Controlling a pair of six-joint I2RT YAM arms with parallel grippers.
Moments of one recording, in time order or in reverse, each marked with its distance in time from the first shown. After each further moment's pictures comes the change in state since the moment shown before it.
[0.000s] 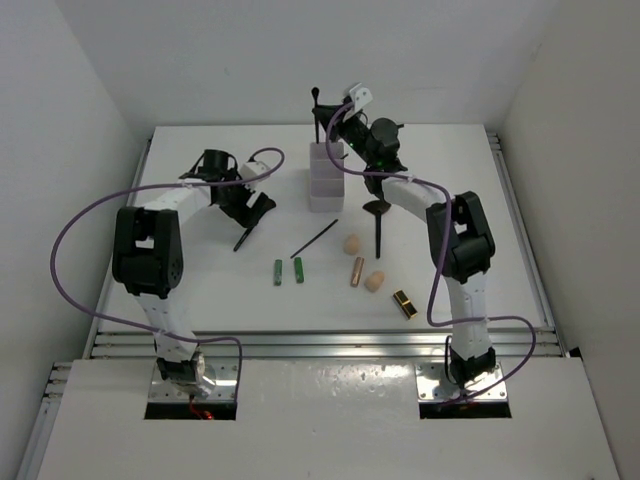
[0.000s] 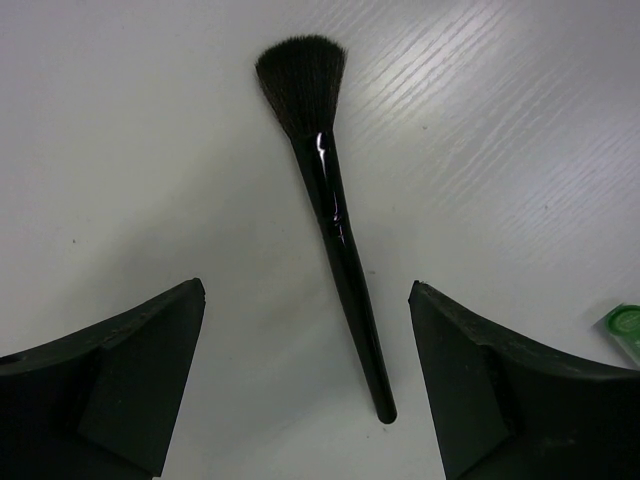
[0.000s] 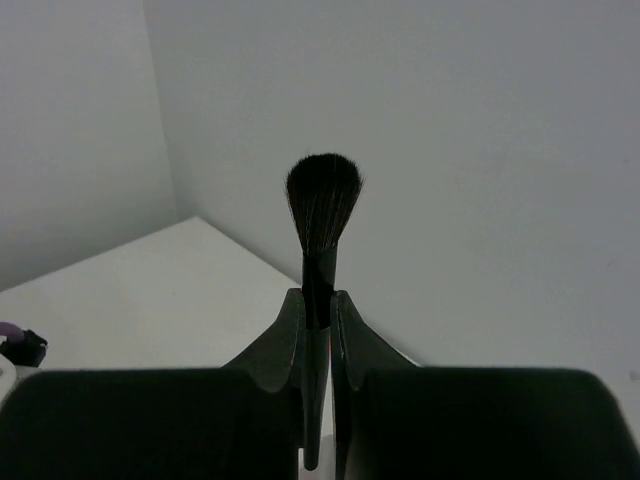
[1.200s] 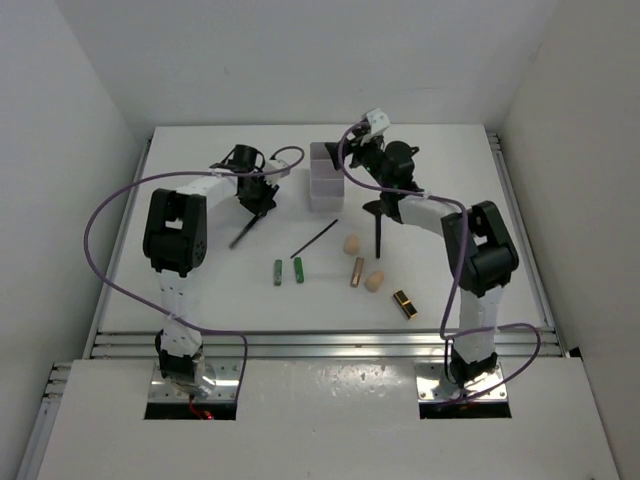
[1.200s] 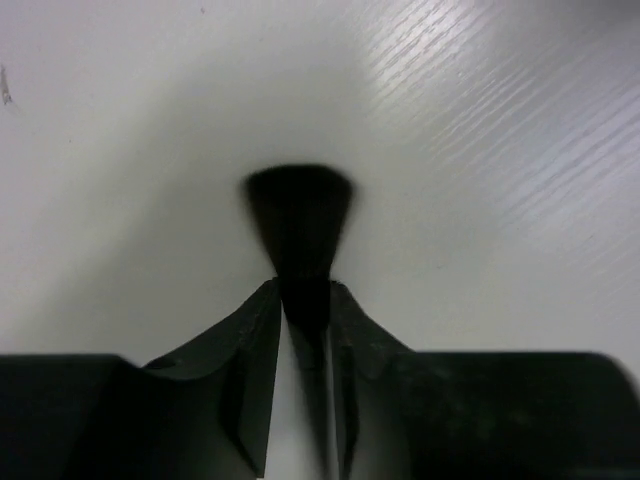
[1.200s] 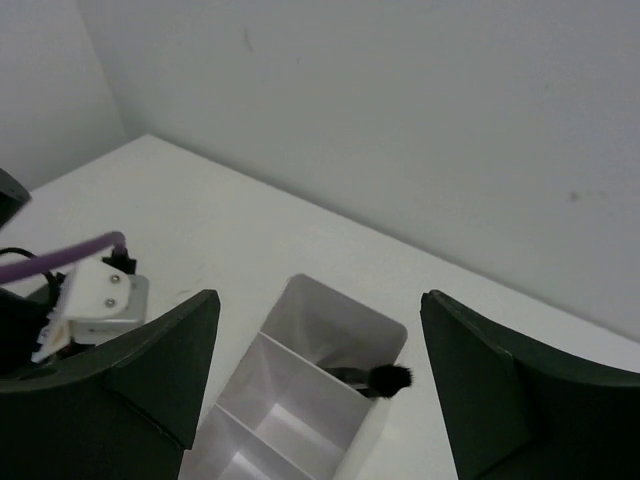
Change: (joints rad) left arm -0.098 0.258 0.247 -0.047 -0.125 -0.097; right arm -0.032 -0.135 -0.328 0.010 0.105 0.011
